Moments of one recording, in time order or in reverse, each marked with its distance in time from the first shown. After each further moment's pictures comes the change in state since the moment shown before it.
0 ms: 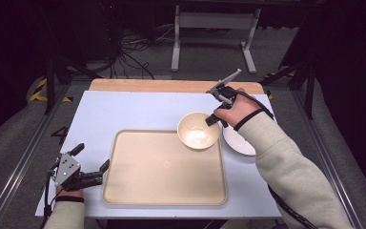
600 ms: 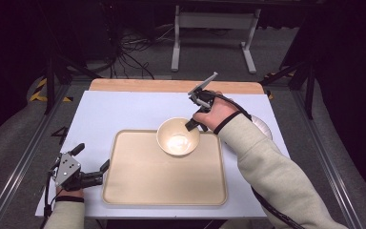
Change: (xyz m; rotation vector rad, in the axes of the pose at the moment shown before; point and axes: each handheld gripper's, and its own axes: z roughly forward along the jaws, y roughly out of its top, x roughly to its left) left arm 0.000 0.000 0.000 0.002 -0.004 0.004; right arm 0.043 0.018 0.027 0.024 0.086 -0.065
